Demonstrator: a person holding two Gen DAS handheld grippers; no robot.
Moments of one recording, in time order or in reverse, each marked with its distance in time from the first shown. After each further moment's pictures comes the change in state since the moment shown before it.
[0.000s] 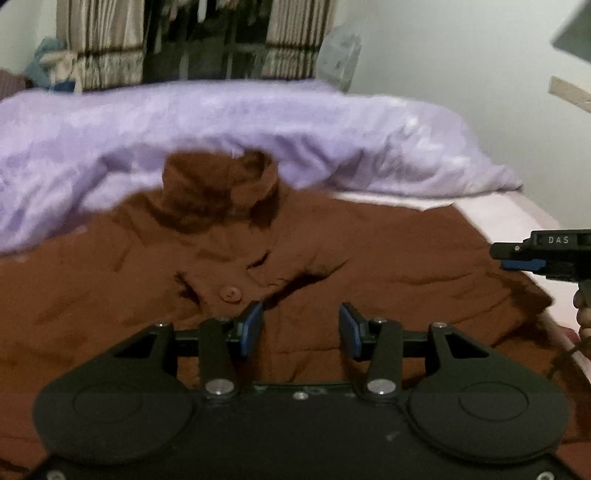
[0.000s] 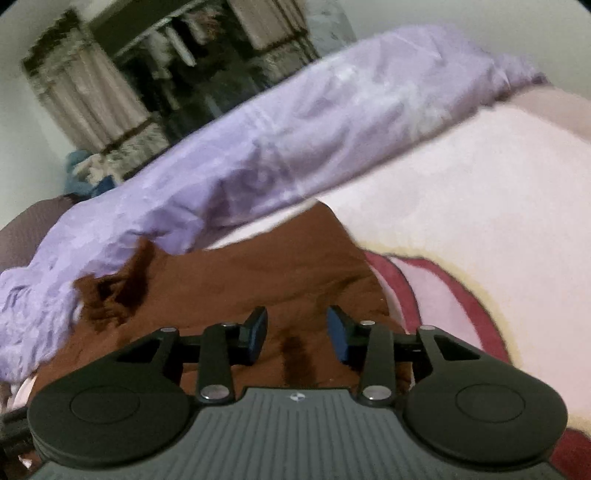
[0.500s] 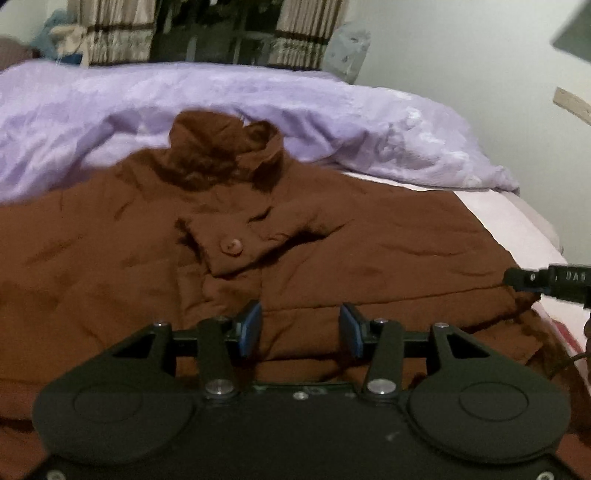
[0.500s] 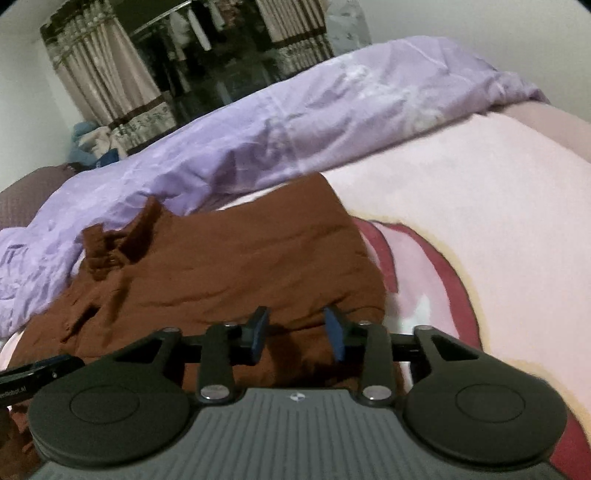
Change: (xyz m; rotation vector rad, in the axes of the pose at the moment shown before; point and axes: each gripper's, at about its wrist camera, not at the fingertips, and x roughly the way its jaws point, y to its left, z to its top) left arm 0.002 0.007 -0.031 -0.108 0.050 -0.033; right arm -0.021 -0.003 -0.030 -0.070 0.036 -0.042
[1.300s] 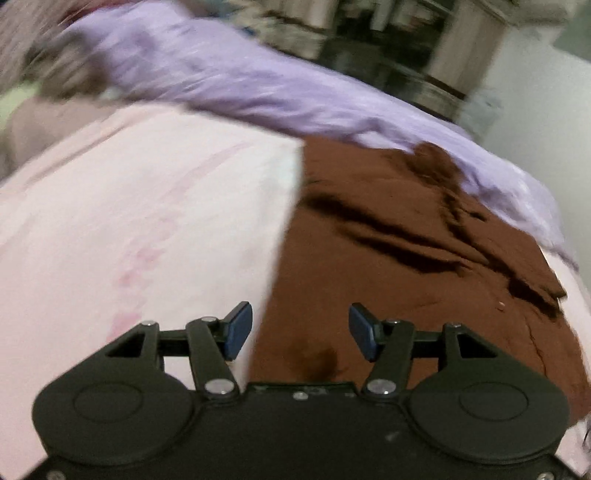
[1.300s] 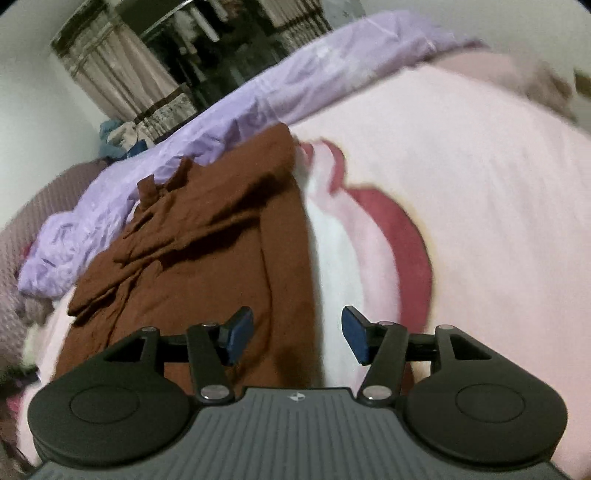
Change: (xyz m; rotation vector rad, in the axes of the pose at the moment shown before) left arm -0.298 0.157 -0.178 -0.405 -0.075 0.282; right arm -0.185 -0.096 -0.110 0.099 0.090 0.130
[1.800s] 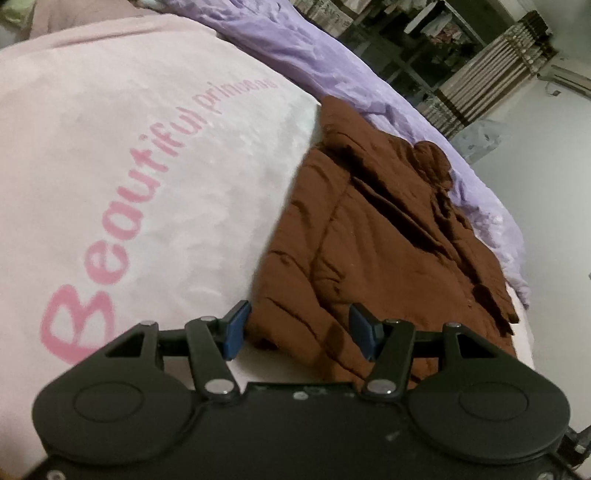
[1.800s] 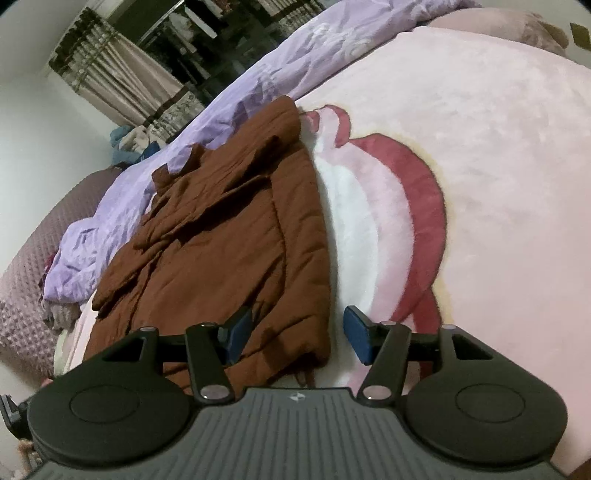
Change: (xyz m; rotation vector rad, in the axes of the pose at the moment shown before) left arm 0.003 0.034 -0.038 -0.225 0.102 -0.174; right arm 0.007 -0.001 -0.030 0.059 0.029 0.078
